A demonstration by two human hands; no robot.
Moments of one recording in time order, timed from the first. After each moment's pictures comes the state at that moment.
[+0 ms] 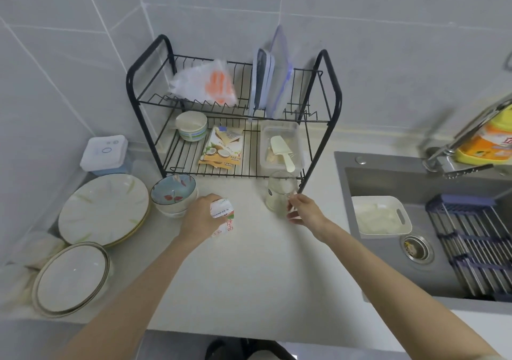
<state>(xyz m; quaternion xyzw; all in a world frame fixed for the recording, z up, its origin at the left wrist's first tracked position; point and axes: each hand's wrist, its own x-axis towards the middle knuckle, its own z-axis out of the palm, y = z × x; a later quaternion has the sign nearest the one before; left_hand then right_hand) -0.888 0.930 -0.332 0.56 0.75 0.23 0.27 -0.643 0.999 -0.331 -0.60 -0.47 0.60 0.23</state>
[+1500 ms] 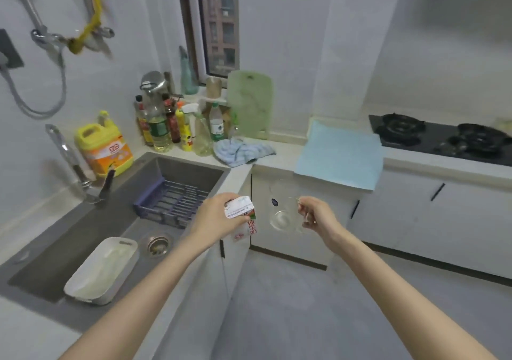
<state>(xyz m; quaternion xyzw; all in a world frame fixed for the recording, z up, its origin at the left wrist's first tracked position) -0.359 0.773 -0.199 0.92 0.15 0.14 0.34 -0.246 0.569 -0.212 -0.74 -0.07 0.21 0.63</state>
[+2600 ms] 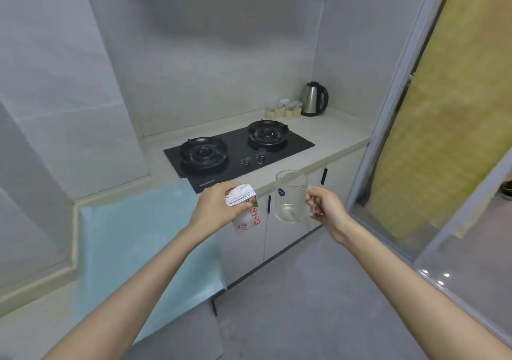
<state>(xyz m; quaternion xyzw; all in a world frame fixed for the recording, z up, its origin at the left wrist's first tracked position) 0.218 0.444 -0.158 0.88 -0.28 0.01 0.39 0.124 0.222 -0.174 -0.68 0.24 -0.11 0.68</state>
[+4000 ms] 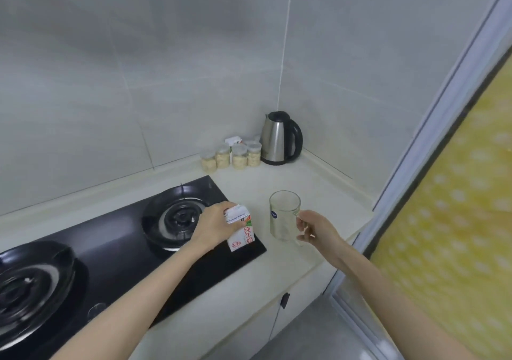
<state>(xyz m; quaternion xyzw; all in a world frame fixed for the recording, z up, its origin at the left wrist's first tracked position) 0.695 -0.132 -0.234 0.89 -0.25 -0.08 0.38 0.568 -0.341 -0.230 -0.67 0.24 -0.04 0.70</state>
